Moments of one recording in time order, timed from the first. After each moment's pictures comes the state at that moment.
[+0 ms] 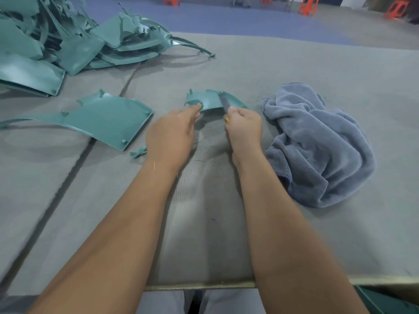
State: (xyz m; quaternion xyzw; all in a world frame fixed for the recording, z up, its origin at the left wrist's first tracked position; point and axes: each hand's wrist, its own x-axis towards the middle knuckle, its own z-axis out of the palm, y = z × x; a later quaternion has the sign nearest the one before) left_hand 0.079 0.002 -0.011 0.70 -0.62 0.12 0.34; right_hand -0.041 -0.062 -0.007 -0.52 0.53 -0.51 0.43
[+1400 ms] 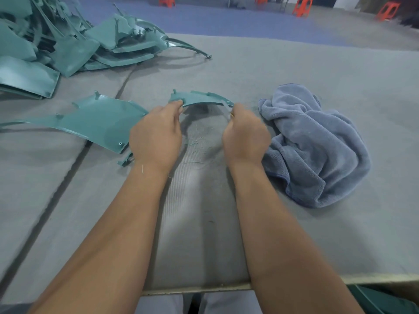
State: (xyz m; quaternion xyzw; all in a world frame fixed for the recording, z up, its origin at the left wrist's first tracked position) left_hand 0.090 0.009 -0.005 0.74 -0.55 0.13 0.36; right_hand -0.055 -0.041 -0.001 -0.70 0.60 -0.38 -0.03
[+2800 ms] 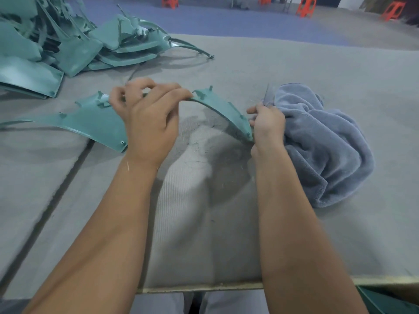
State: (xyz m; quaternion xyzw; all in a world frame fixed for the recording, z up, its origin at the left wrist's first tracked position) left_hand 0.101 0.012 0.009 0.58 -0.59 0.32 0.46; right_hand -0.073 -0.070 0.019 -0.40 0.57 -0.54 0.48
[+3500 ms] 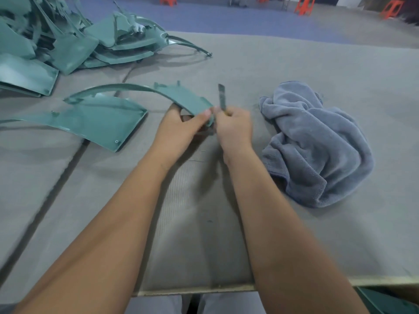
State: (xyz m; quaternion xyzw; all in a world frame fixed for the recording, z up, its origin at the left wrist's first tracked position) left_hand 0.067 -0.007 0.001 0.57 -0.43 -0.35 0.60; right_hand -0.028 -0.061 -0.006 -0.54 0.50 -0.52 0.43
